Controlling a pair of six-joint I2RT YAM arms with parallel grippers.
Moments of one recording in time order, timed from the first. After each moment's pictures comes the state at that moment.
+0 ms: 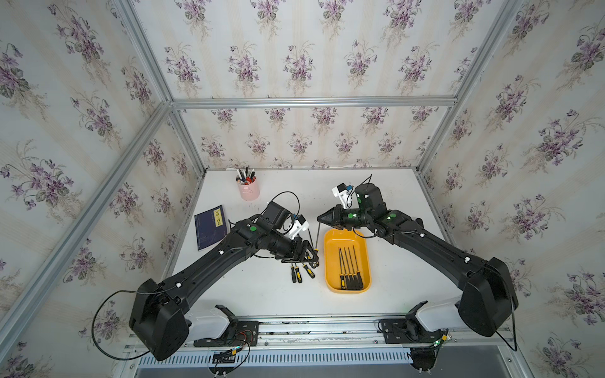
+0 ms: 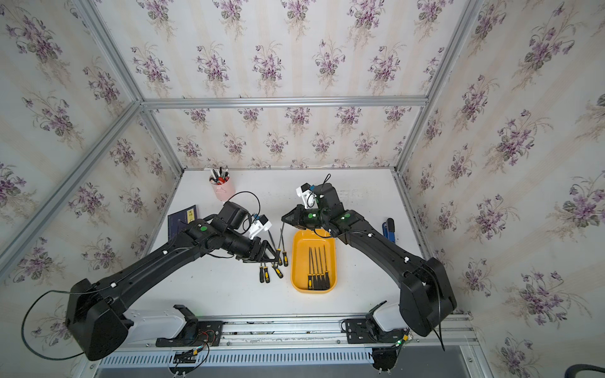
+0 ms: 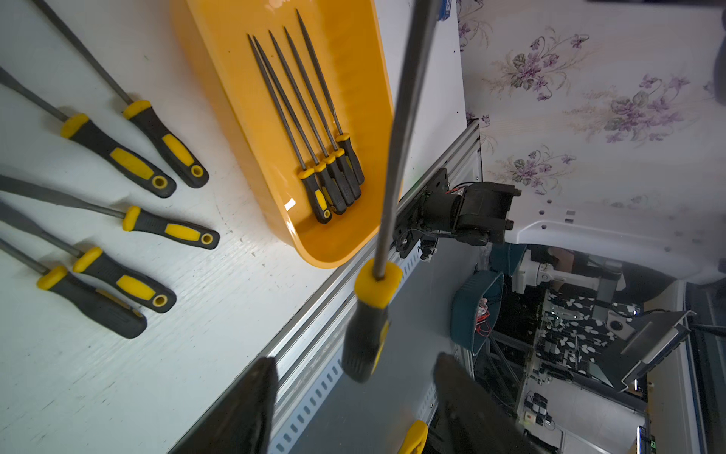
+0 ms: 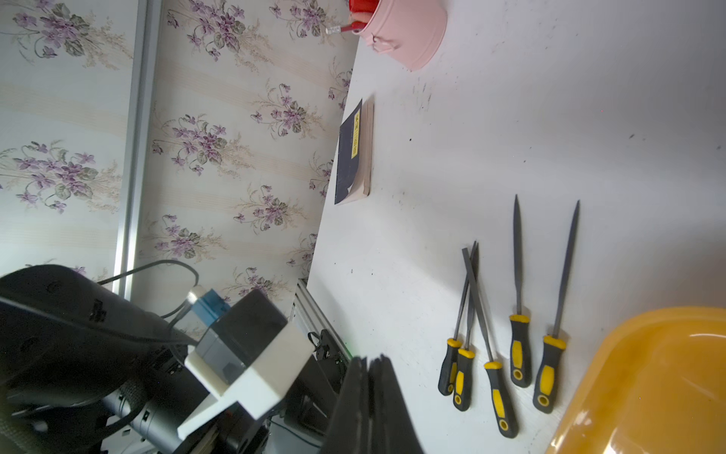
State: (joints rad) left arm -0.59 1.28 1.05 -0.80 0.72 -0.50; right arm 0.59 1.44 1.11 -0.29 -0.59 0.76
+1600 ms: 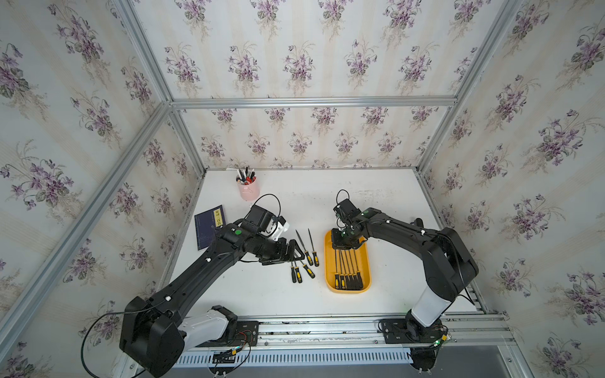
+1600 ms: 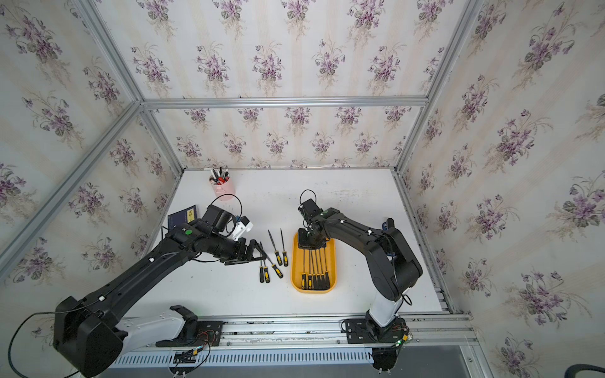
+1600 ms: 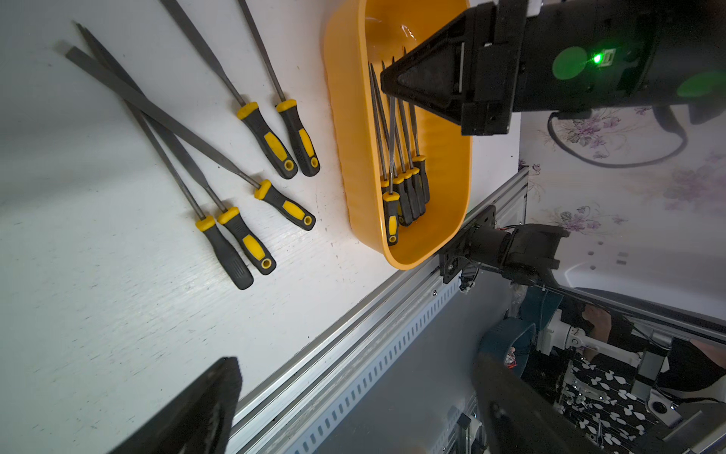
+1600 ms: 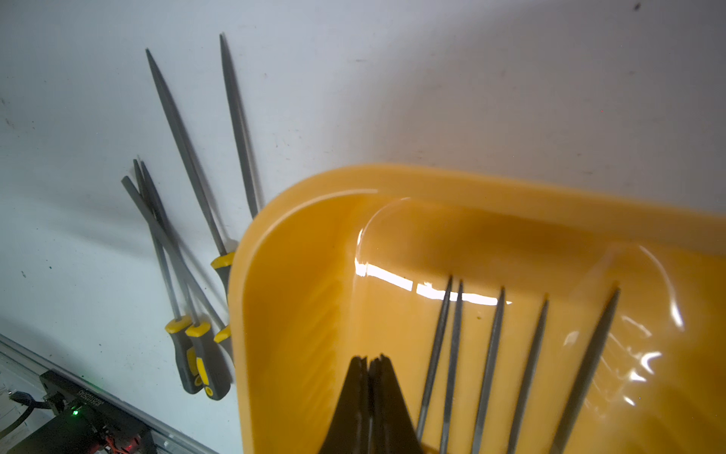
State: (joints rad) left arm -0.47 1.20 0.96 -0.88 0.62 -0.47; right arm 0.63 1.73 1.14 -0.71 -0.22 0.57
